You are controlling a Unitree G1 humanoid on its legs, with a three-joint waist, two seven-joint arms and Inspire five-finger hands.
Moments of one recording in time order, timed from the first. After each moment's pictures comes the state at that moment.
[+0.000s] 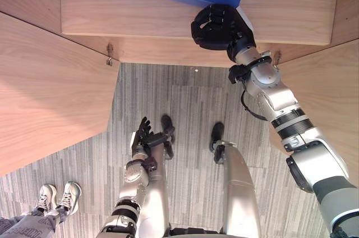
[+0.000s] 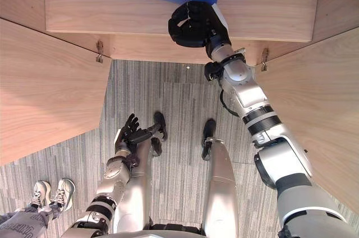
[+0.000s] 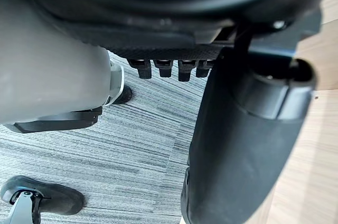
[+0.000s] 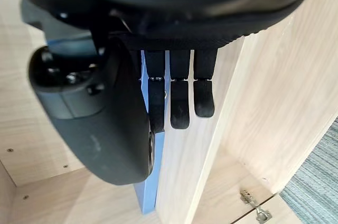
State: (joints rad) left arm -0.22 0.02 0.03 0.71 -0.33 -0.21 0.06; right arm -0.97 -0.50 0.40 0.52 0.47 -0.08 0.00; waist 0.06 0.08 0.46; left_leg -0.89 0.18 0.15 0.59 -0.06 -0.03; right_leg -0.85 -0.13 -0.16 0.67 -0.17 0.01
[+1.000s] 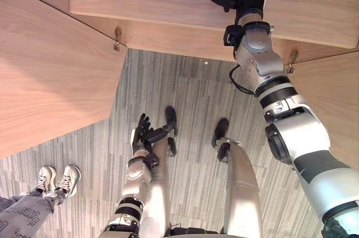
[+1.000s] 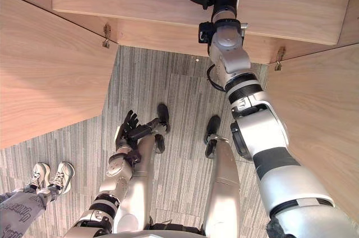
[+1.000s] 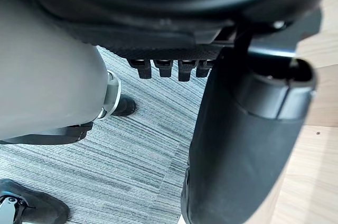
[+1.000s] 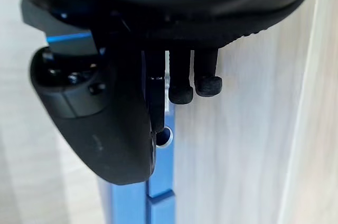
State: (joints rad) left arm -0.22 -0.01 0.05 0.66 -0.35 -0.22 0.11; right arm -1.16 -0.31 0.15 0.68 0.43 -0.04 -0.31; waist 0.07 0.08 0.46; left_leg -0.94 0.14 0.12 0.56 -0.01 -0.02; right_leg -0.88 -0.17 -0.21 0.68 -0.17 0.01
